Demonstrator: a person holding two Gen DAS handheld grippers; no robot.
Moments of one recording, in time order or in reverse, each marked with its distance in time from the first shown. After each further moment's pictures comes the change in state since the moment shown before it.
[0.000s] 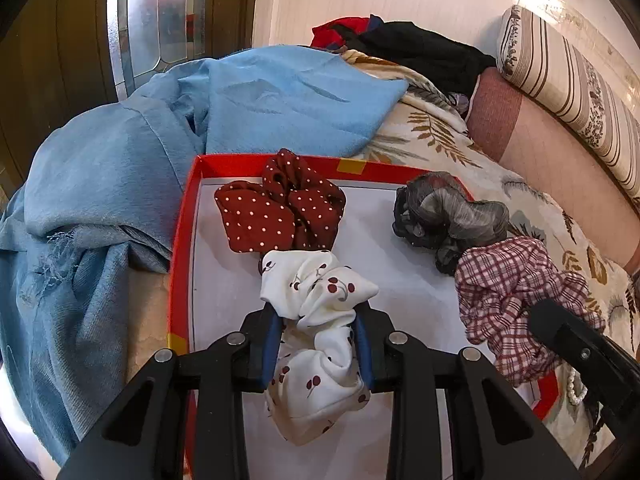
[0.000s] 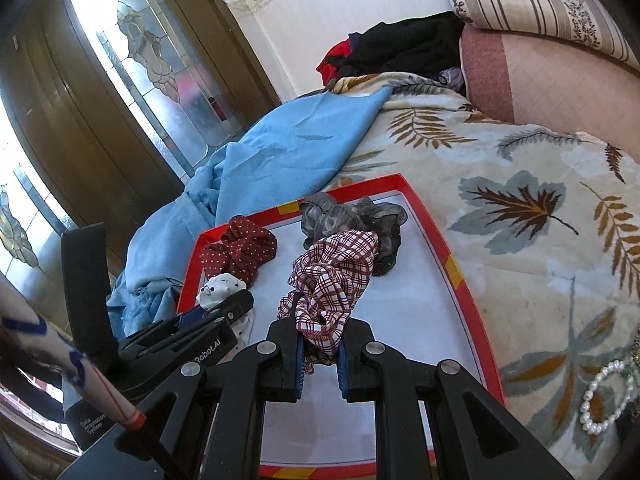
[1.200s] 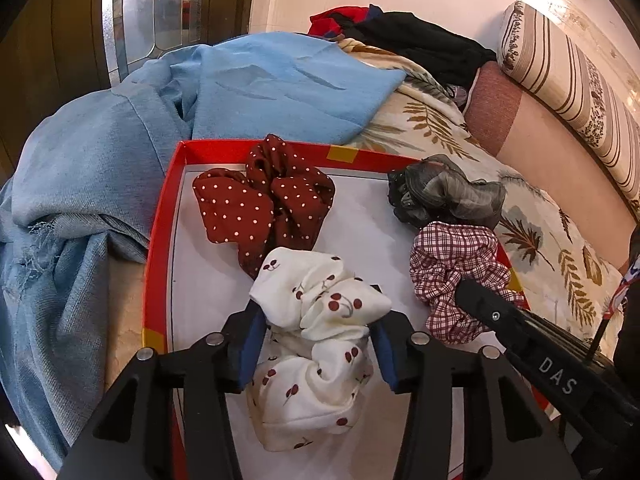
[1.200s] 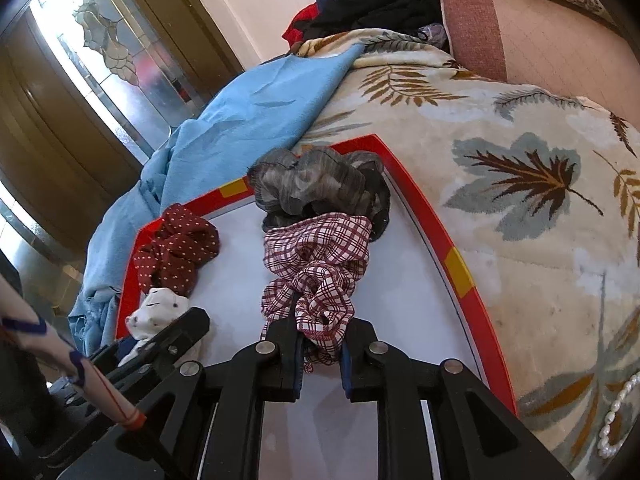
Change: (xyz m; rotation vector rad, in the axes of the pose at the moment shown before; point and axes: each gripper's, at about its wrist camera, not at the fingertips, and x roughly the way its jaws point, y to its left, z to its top) left arm 0.007 -0.004 0.000 -0.020 0.038 -0.029; right arm 0.060 -0.024 0.006 0.070 0.107 -0.077
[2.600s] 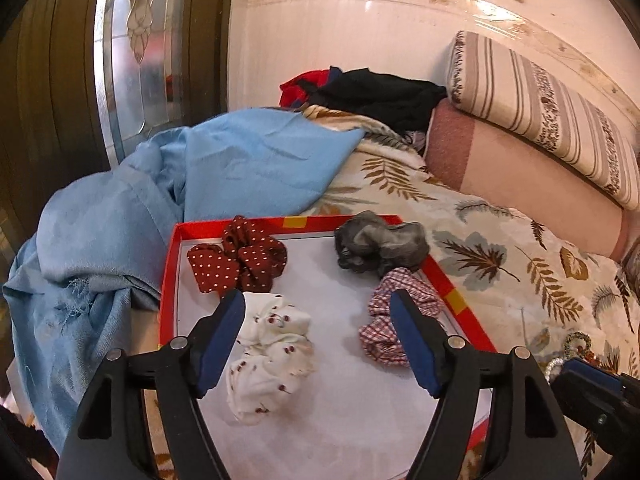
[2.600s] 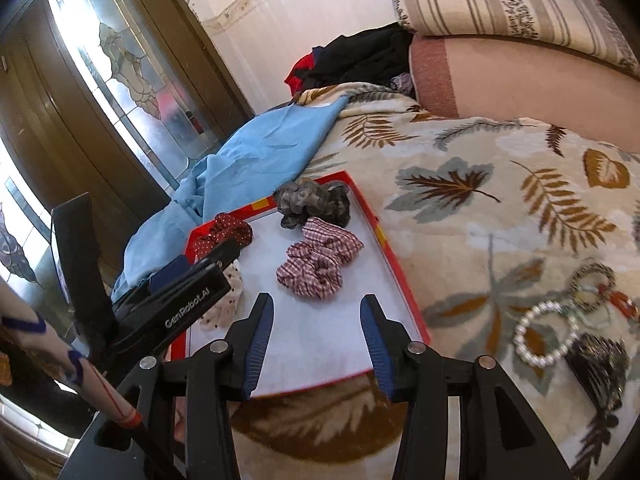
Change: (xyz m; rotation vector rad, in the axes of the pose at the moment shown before) left arm -0.061 -0.043 -0.013 0.127 -0.239 0.004; right arm -0.141 -0.011 -0.050 0.018 -0.129 0.003
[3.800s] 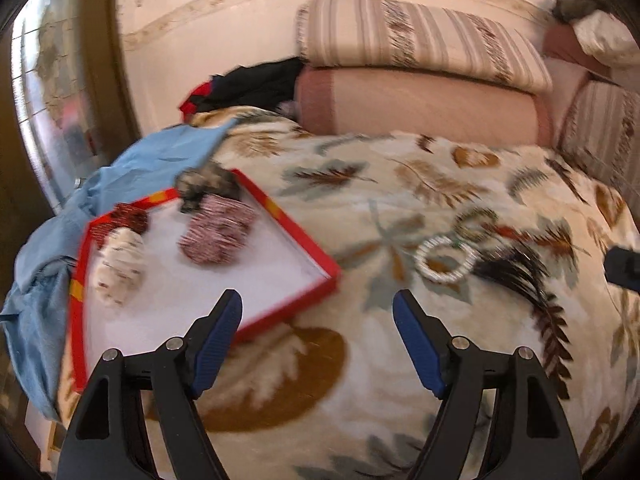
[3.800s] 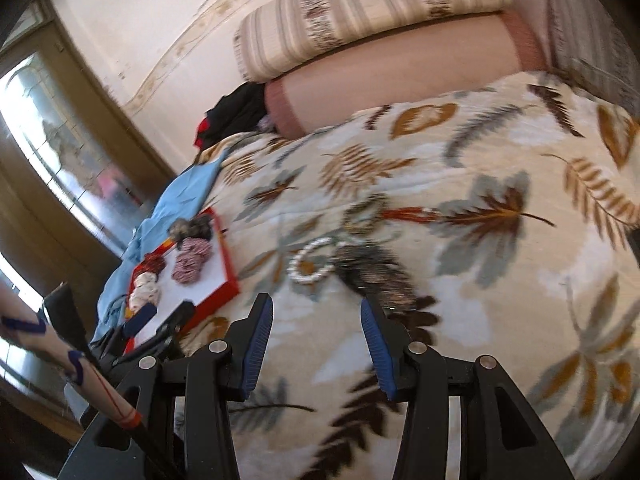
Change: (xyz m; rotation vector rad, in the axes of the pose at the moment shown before) left arm -0.070 -0.156 -0.109 0.333 0.035 -0.151; right arm -0.163 -0.165 -0.091 0.286 -0.144 -0.149
